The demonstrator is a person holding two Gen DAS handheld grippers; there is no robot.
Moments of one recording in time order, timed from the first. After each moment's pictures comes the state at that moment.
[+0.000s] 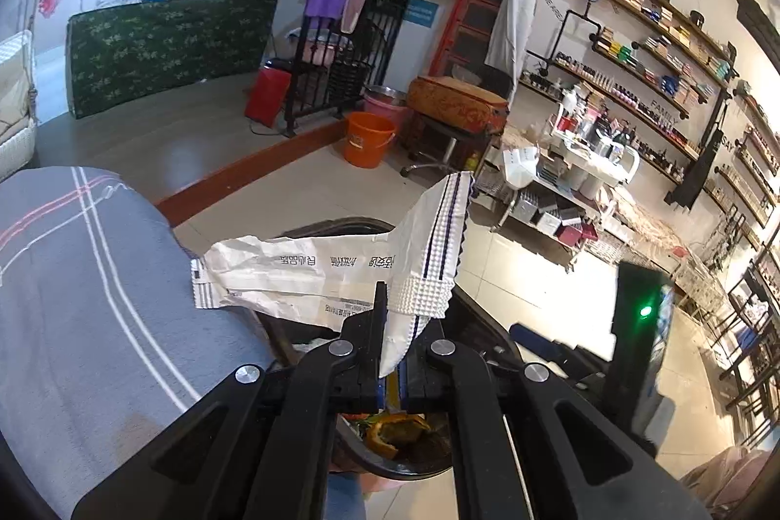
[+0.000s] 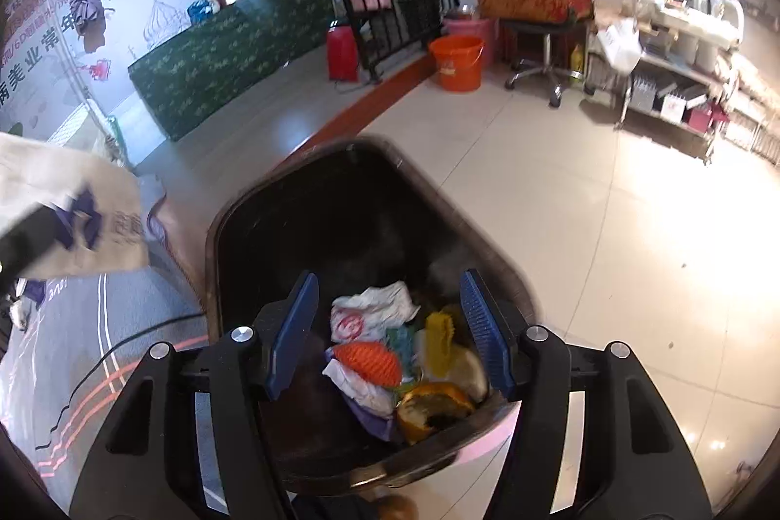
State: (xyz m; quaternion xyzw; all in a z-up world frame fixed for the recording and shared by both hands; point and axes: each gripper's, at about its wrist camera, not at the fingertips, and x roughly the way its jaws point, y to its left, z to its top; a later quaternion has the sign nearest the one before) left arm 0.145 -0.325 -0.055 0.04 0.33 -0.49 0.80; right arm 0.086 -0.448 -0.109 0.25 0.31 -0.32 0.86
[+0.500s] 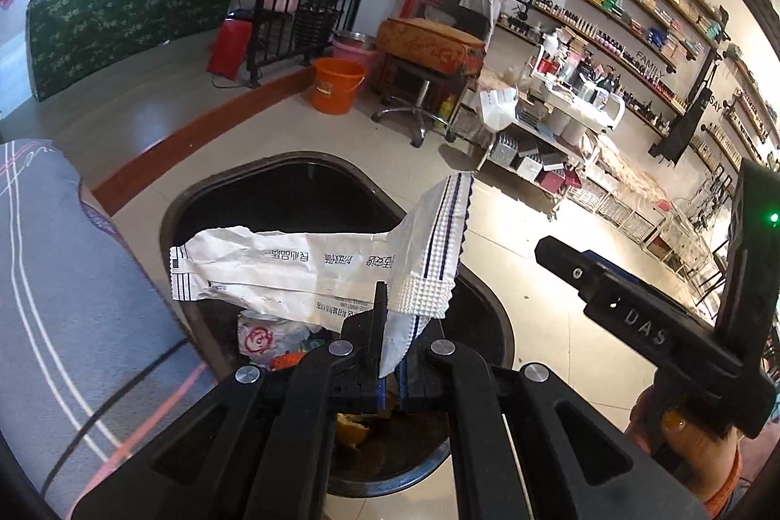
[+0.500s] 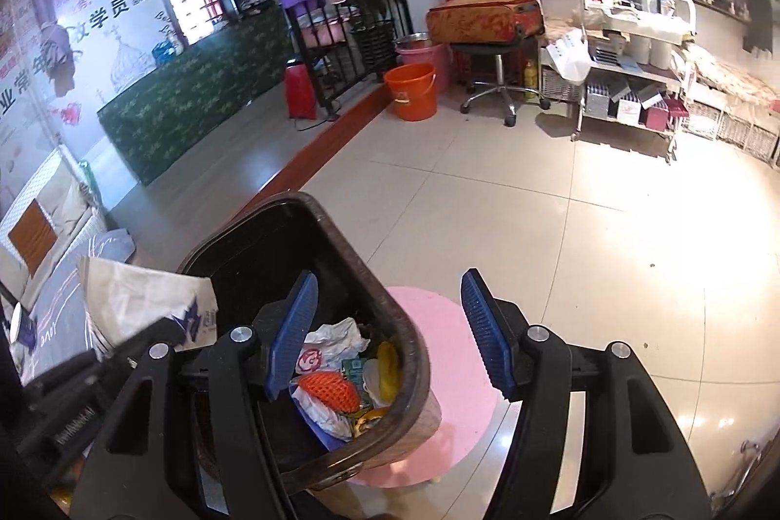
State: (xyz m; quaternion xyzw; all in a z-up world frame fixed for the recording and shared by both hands) left arm 0.134 -0.372 -0.094 0.08 0.38 -0.52 0.76; right arm 0.047 -0.481 -0.087 0.27 0.27 -0.37 0.85
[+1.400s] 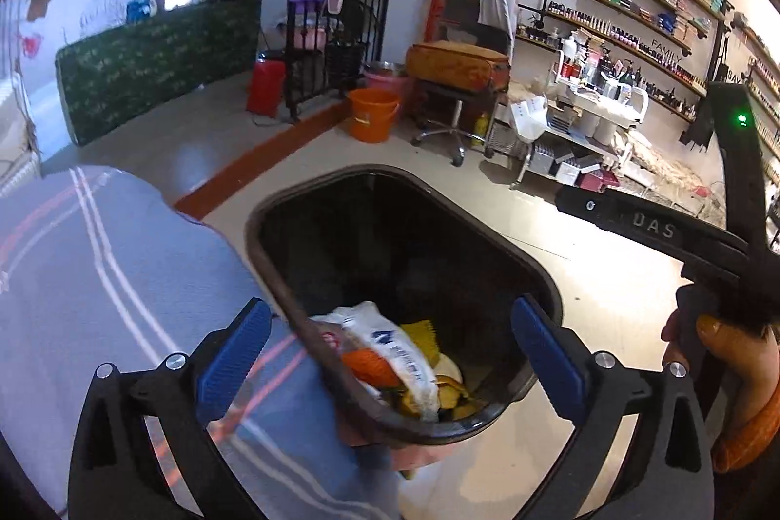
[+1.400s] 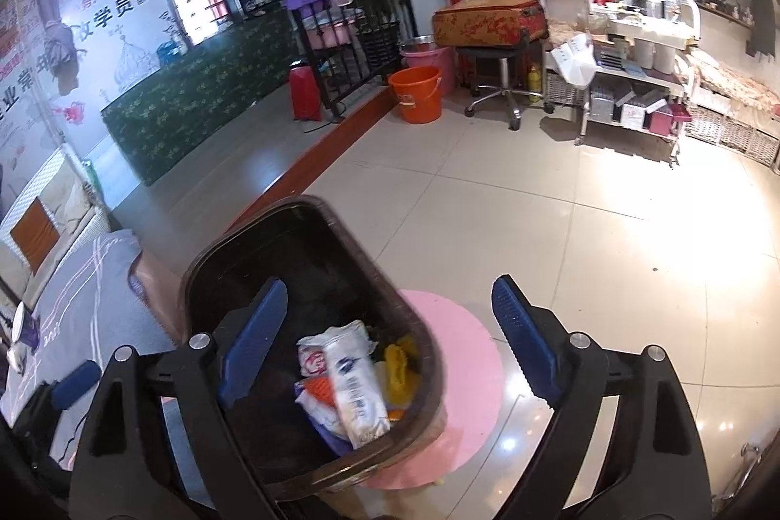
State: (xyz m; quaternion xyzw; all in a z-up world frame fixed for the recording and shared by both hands) left arm 0.122 -0.308 -0.078 0.12 0.31 -0.47 0.81; right arm 0.059 -0.472 -0.083 0.26 0.27 -0.36 0.85
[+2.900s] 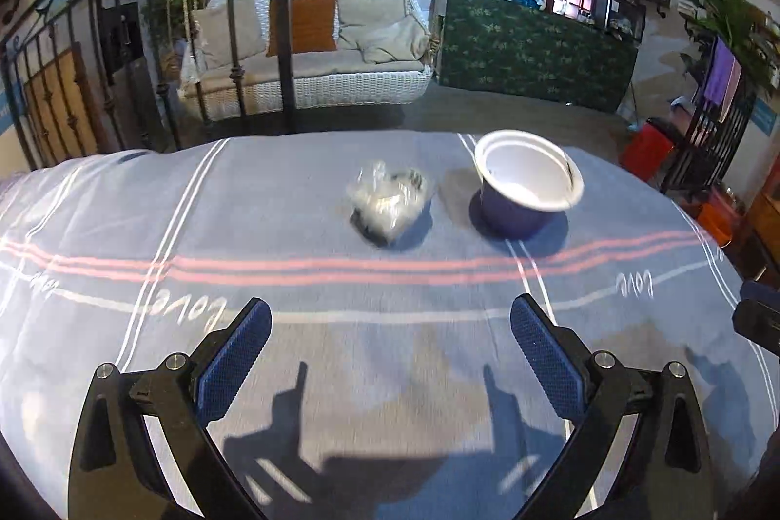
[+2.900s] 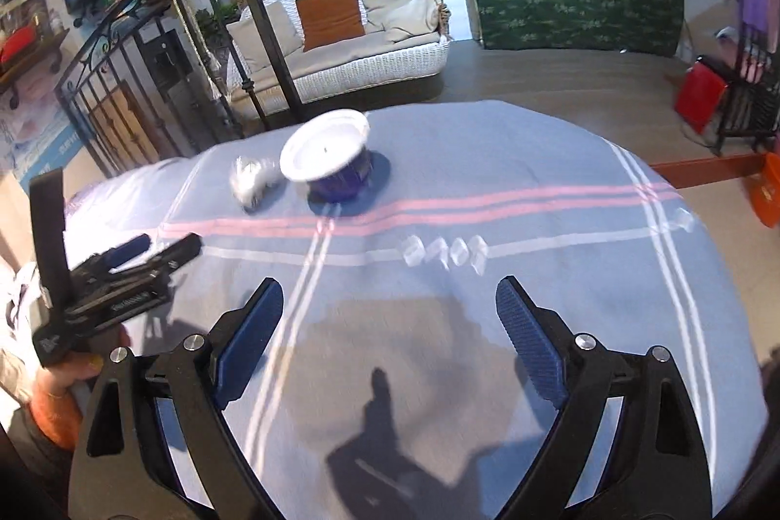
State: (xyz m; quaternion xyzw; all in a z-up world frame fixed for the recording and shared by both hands) left arm 0.349 0.082 -0.059 -0.02 0.35 -0.01 0.94; right arm 0.403 -0.114 -0.040 0.08 0.38 0.12 0.91
